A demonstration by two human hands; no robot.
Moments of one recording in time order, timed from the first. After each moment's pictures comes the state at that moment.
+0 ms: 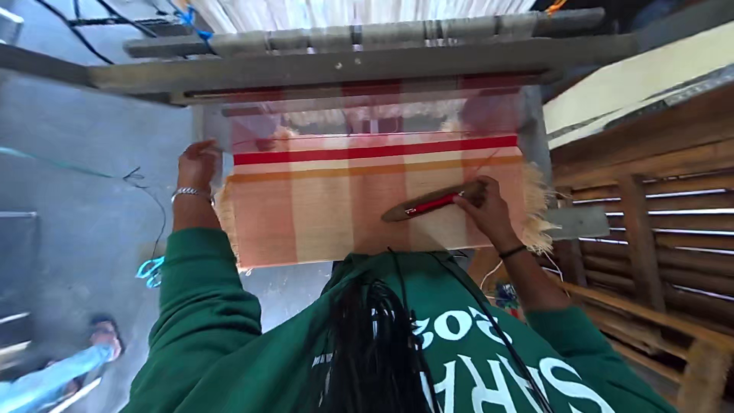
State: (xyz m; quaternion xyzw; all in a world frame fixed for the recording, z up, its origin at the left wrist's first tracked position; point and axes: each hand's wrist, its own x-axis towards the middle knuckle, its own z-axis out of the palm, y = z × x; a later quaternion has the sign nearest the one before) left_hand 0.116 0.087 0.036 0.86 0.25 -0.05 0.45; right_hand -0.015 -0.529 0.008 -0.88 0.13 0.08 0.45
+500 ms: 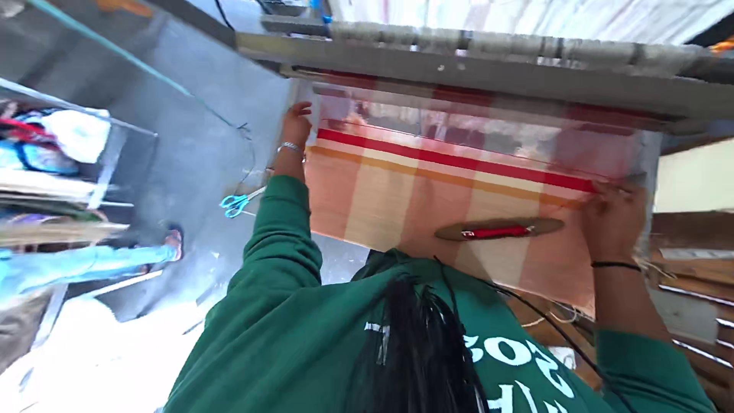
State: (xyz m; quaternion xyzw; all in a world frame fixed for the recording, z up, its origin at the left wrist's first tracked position) left_hand 0.133 0.074 0.026 0.85 0.25 0.02 0.45; right_hand 0.076 -0.596 0.008 -0.97 0.00 -0.08 0.21
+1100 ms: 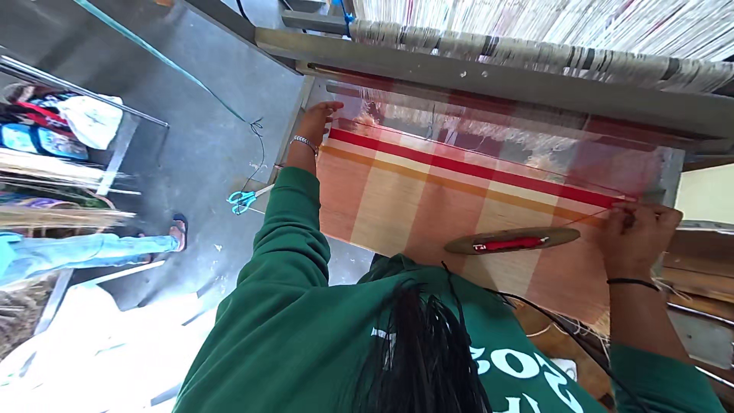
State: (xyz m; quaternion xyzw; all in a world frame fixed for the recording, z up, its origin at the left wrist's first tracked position) left_hand 0.150 0.072 0.027 0.78 0.27 -0.05 0.56; right_hand 0.082 -0.603 -0.006 -0.97 0.01 -0.14 0.20
